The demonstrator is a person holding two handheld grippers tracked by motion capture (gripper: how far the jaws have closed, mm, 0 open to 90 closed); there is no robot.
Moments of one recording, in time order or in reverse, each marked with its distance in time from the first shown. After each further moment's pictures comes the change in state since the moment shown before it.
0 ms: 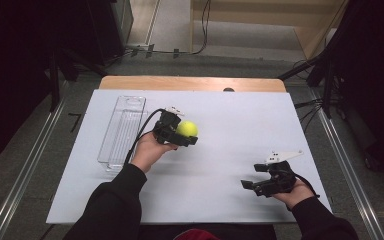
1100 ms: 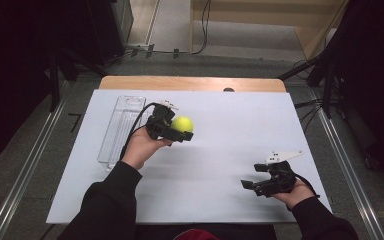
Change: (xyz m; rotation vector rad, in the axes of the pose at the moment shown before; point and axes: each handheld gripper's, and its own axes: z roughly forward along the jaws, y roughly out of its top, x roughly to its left) left arm -0.001 0.011 -0.033 0.003 -0.006 -0.010; right arm 0.000 0.000 0.000 -0.004 -0.002 -0.003
